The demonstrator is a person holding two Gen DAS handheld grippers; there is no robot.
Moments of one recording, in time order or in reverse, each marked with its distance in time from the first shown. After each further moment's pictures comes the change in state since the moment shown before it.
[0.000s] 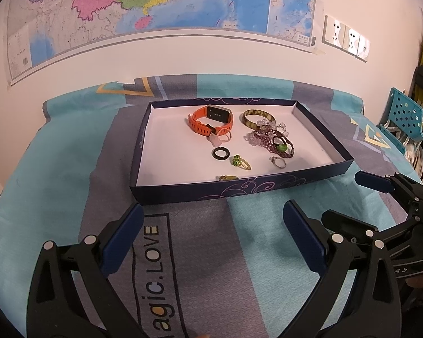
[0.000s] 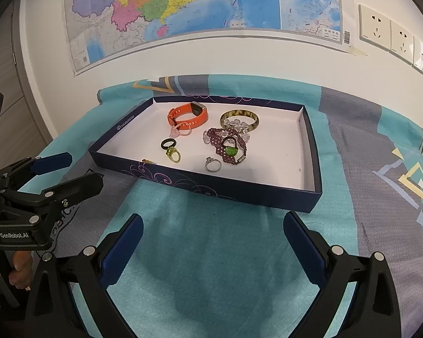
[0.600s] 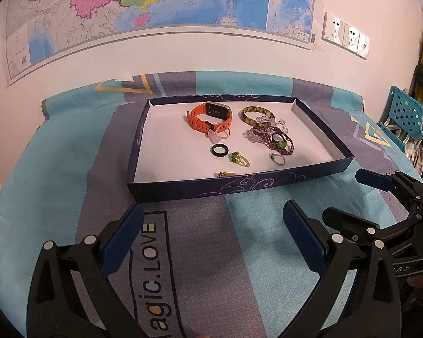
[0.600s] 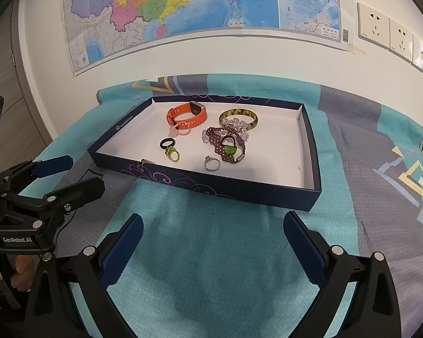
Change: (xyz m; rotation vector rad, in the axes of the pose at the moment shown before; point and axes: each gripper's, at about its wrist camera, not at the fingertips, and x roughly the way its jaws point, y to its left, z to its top) left arm 0.003 -0.002 -0.001 0.001 0.010 0.002; right arm 0.000 -0.002 -0.001 0.008 0.000 0.001
